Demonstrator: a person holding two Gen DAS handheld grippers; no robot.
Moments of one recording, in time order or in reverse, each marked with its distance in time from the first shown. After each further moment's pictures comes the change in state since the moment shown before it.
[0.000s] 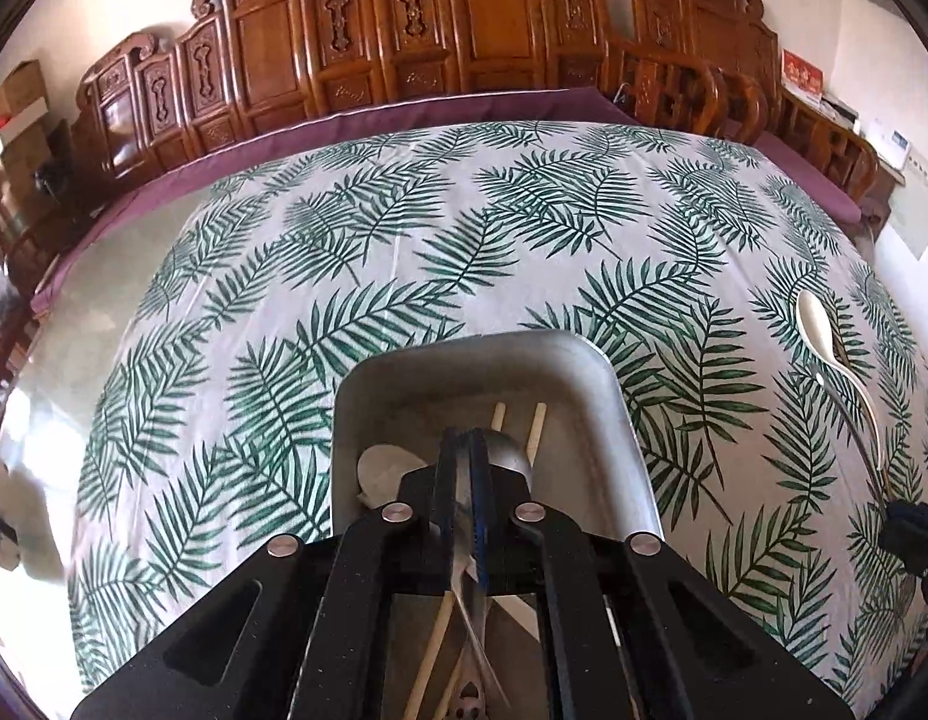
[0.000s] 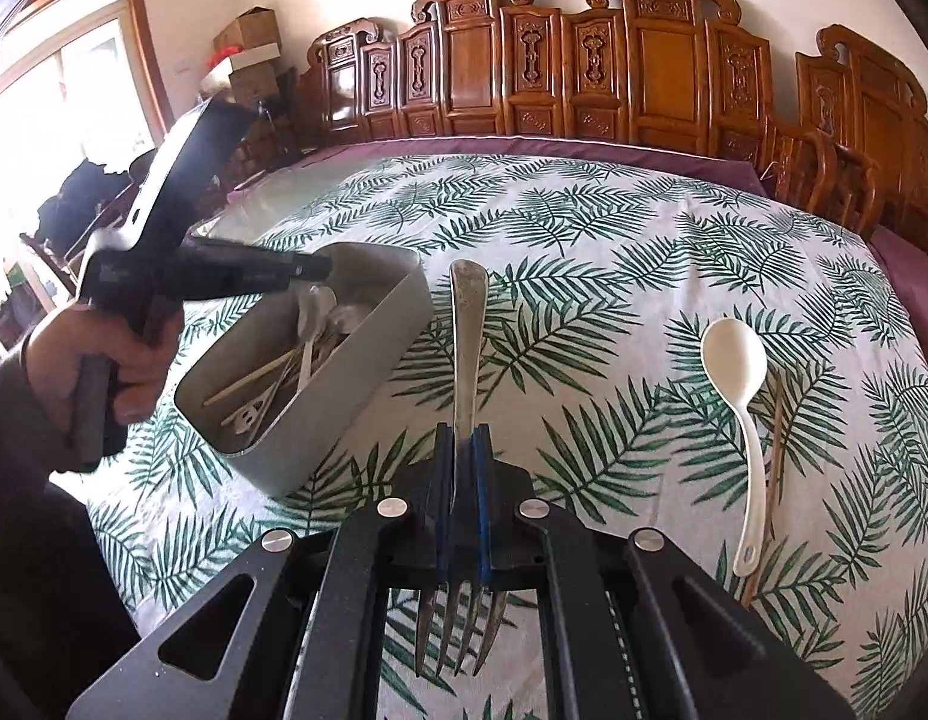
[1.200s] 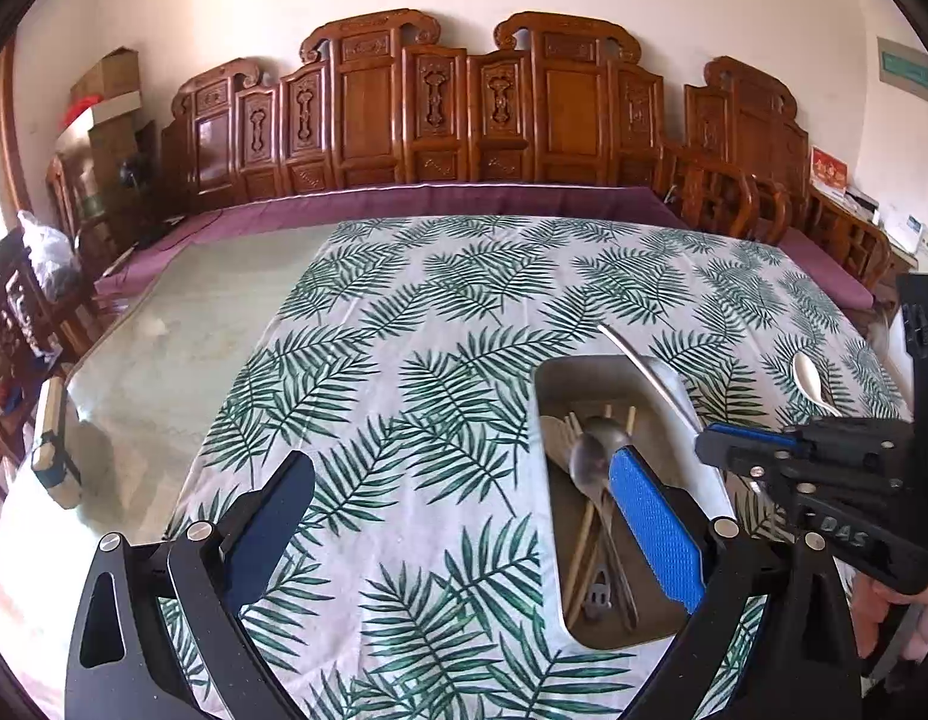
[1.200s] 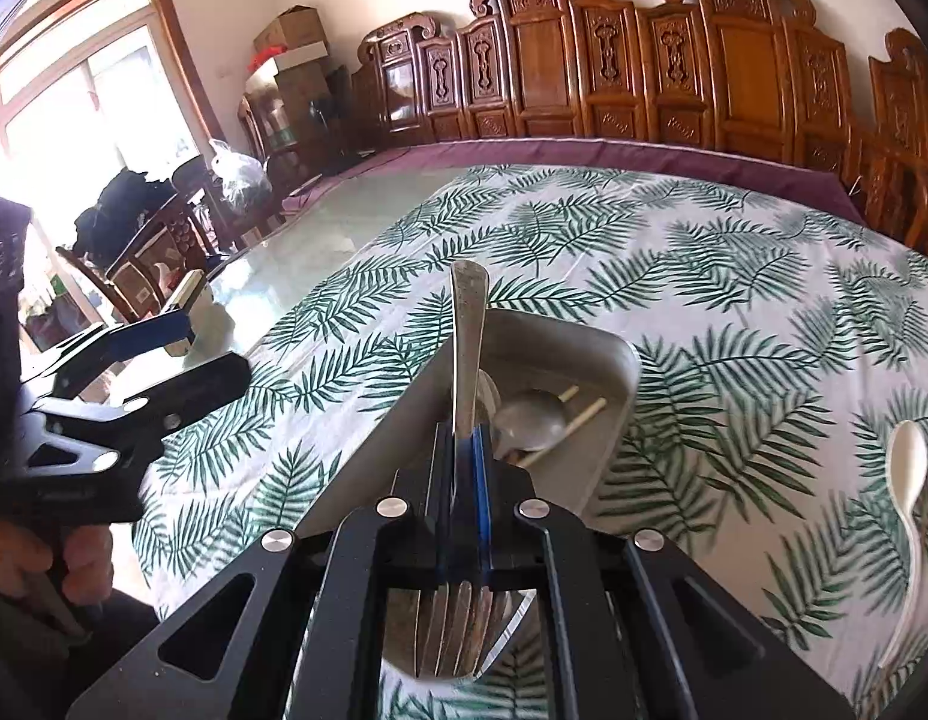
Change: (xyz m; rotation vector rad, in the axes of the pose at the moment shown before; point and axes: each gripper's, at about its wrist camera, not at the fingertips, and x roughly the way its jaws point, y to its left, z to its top) left arm -0.104 0.085 -0.055 -0.128 -0.210 0.069; right arm 0.081 0.104 0.073 0.012 0.026 0.143
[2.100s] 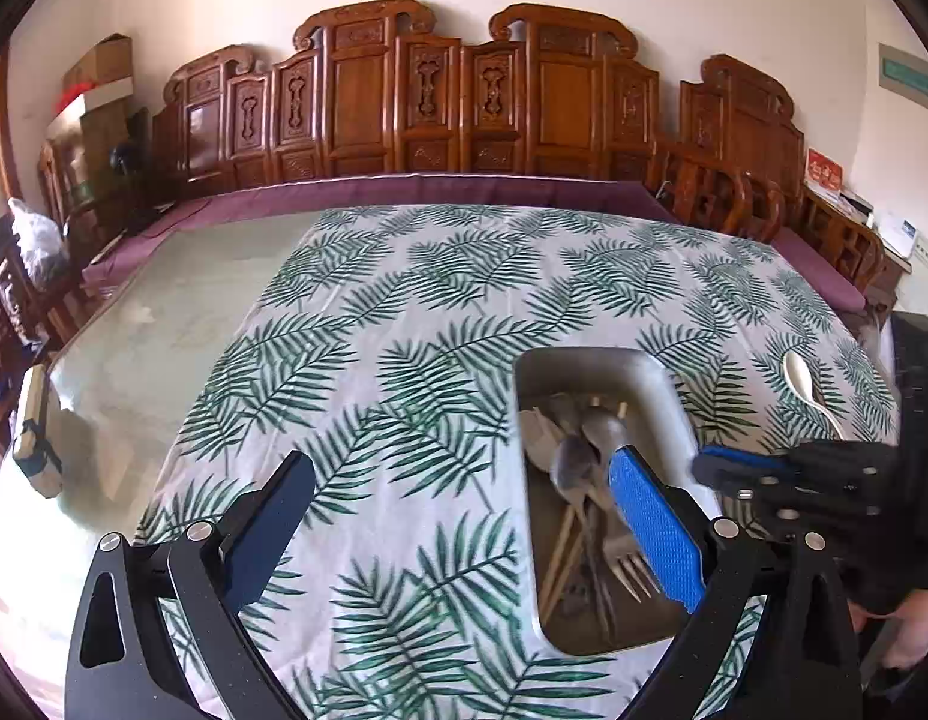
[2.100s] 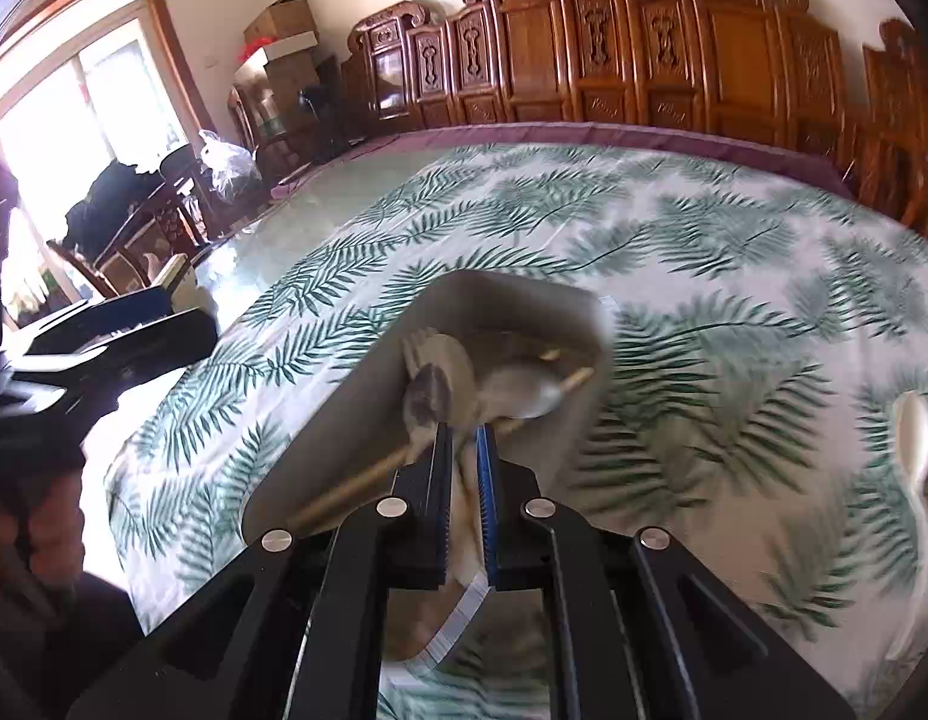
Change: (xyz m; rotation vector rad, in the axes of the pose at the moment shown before) left arm 0.008 -0.015 -0.002 -0.001 0.017 -0.031; right arm -0.021 -0.024 -0.026 -0.026 0.000 -0.039
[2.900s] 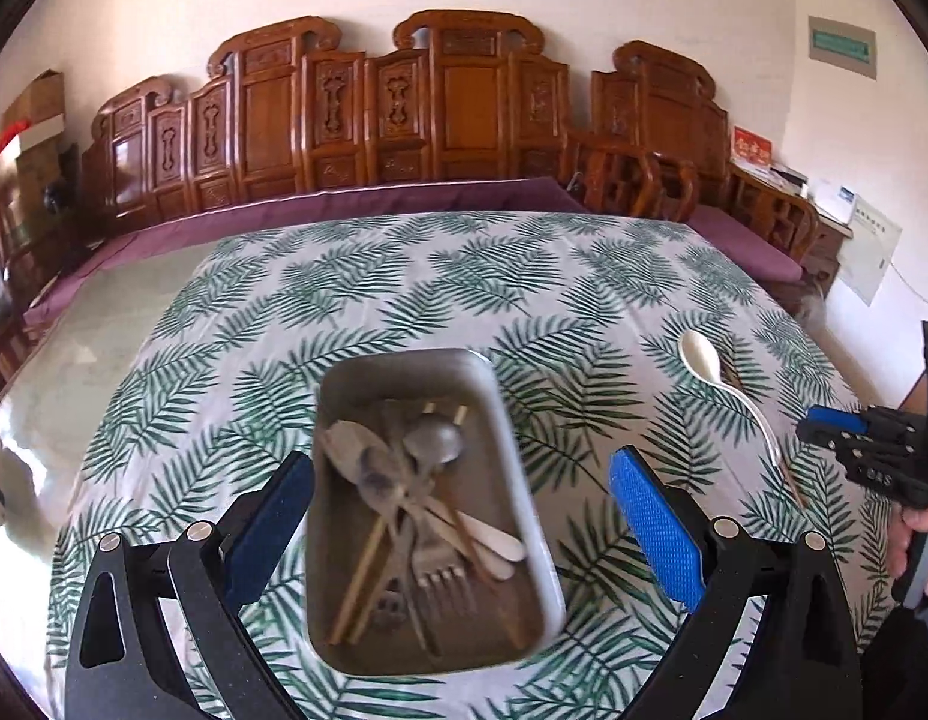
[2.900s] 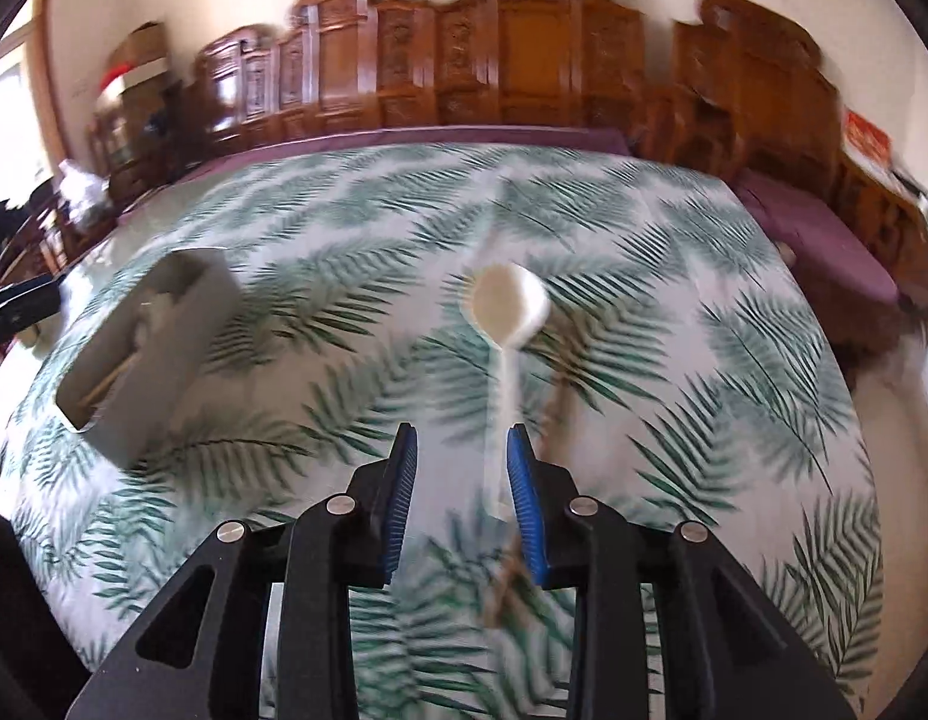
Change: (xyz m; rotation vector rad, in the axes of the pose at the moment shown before) left arm 0.002 -0.101 -0.007 0.106 -0.026 -0.133; right arm -0.111 -0.187 -0.094 0.180 0.007 -0.361
